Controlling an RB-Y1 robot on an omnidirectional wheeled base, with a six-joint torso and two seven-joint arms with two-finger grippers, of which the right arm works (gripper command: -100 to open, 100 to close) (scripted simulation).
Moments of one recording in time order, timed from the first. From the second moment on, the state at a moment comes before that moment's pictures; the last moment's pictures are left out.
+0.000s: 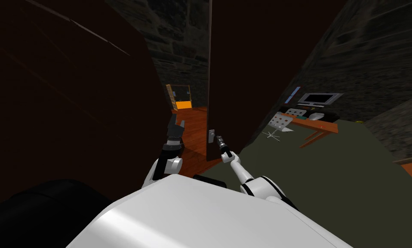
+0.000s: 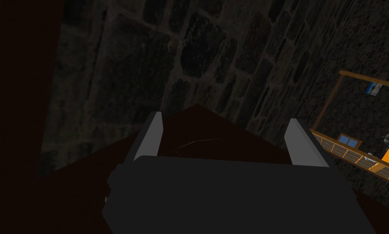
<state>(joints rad) -0.52 -0.04 0.28 -0.61 -0.02 -0.50 -0.13</state>
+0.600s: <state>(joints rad) -0.53 0.00 0.29 -0.60 -0.03 -0.50 -0.15</state>
